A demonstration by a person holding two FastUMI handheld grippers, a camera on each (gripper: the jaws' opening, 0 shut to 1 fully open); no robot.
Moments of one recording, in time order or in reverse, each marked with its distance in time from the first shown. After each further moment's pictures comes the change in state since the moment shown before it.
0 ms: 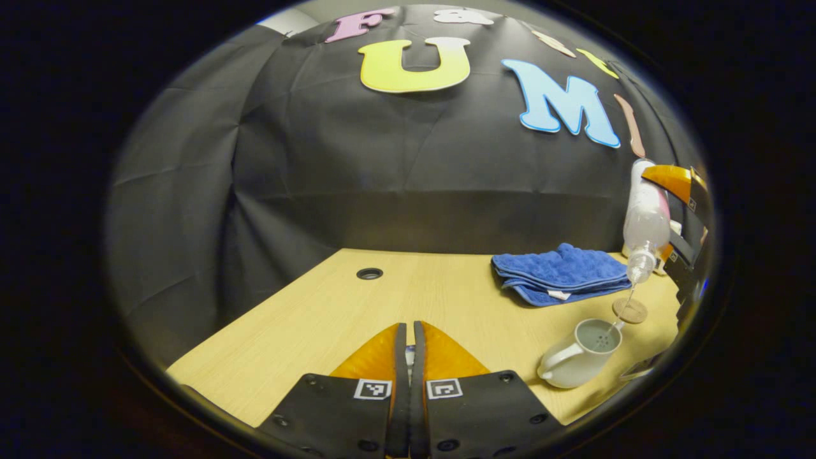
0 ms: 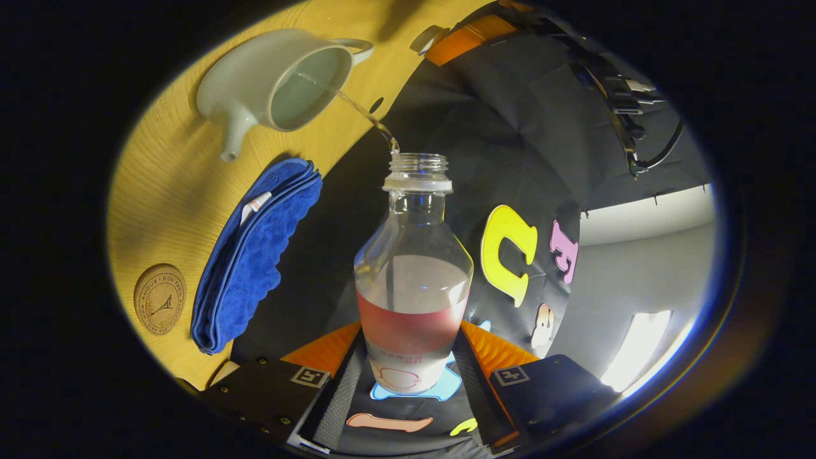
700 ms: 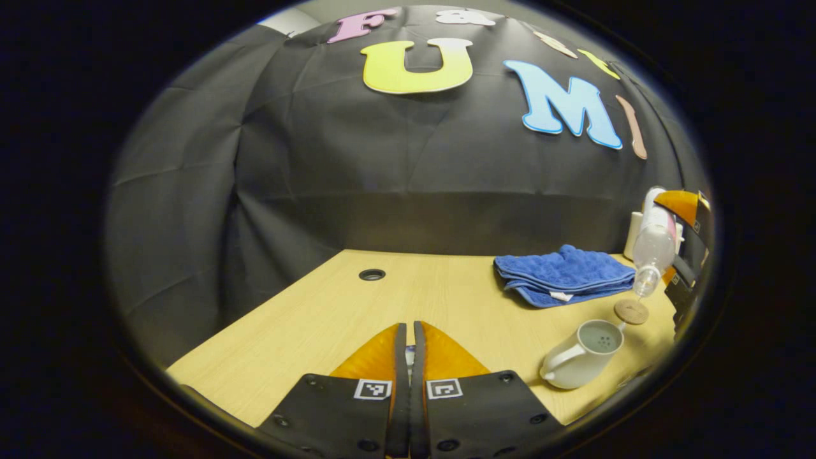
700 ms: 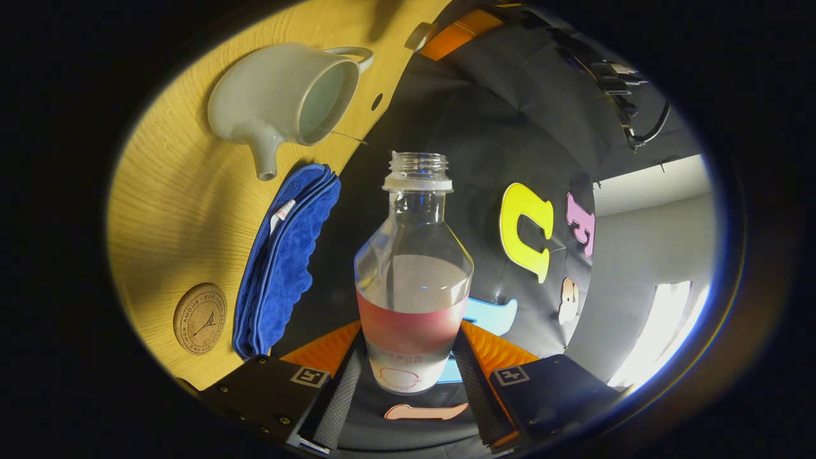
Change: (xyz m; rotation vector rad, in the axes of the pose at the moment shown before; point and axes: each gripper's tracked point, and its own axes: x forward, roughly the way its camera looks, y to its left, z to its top) left arm 0.000 0.001 0.000 -0.004 -0.004 0.011; right arm -0.019 0.029 -0.001 0.124 0.067 0.097
